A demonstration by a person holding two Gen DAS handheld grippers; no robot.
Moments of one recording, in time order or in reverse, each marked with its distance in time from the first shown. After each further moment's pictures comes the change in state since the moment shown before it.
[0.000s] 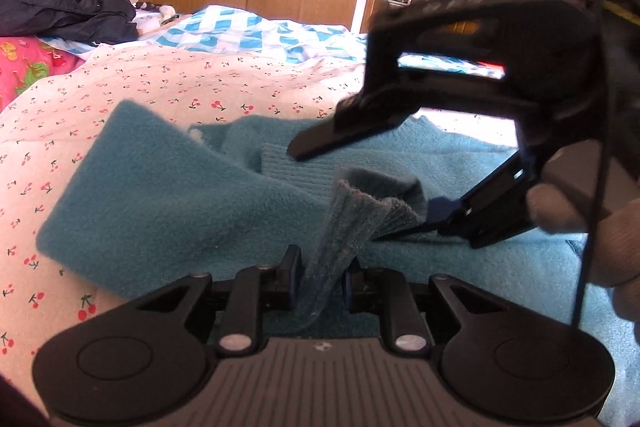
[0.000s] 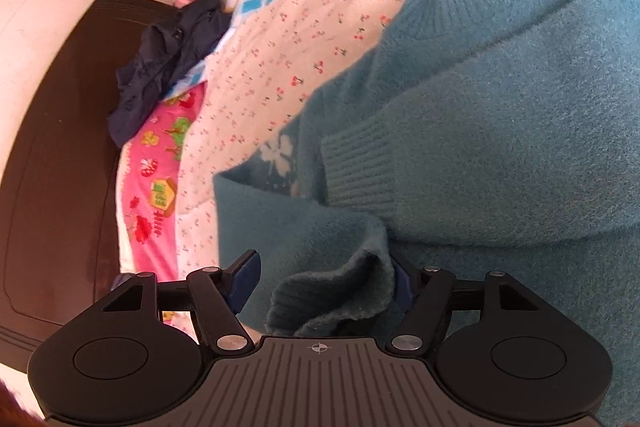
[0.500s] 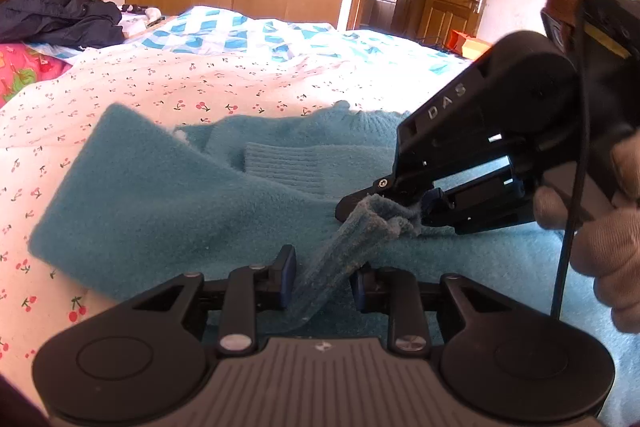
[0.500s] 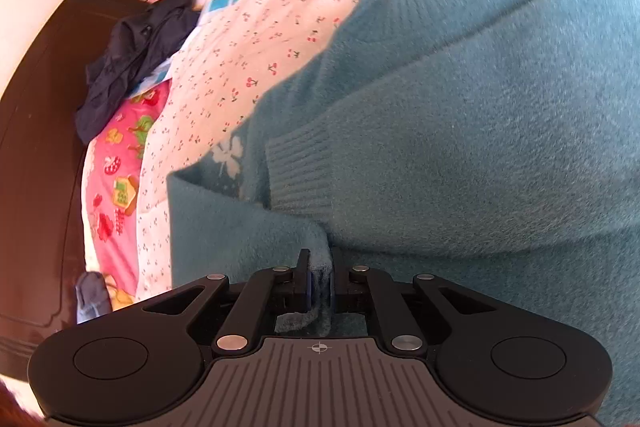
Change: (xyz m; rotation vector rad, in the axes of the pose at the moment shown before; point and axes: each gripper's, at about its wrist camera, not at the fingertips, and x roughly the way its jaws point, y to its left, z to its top) left arm -0.002 0.002 0.003 0.016 0.007 -0.036; right arm -0.009 -0.017 -0.001 -0.057 -0.039 -0.079
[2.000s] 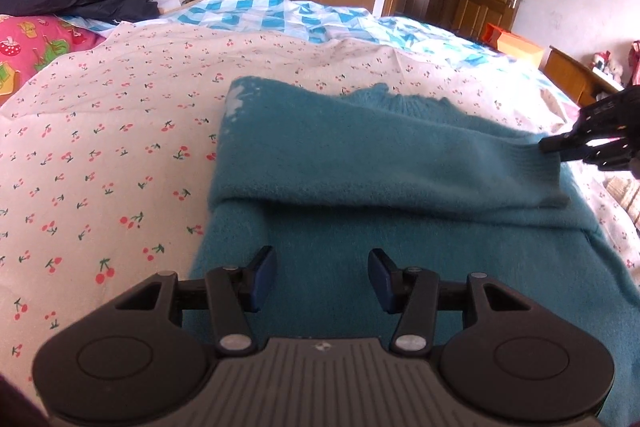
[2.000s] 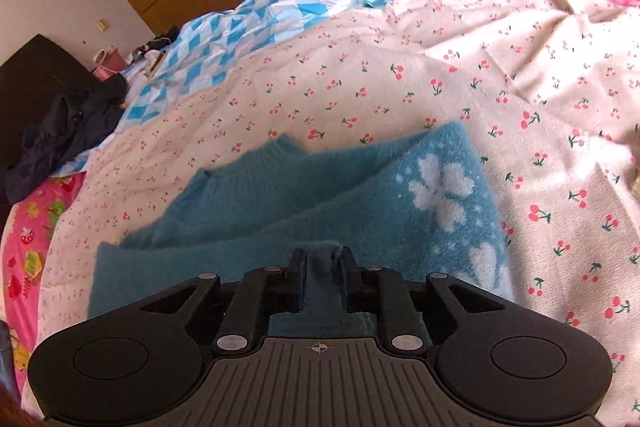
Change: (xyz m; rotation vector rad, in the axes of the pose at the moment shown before) left arm -0.003 0.009 -0.015 -0.045 0.064 0.091; right arm -0.112 -0.099 0.046 -0.132 -0.317 -0.244
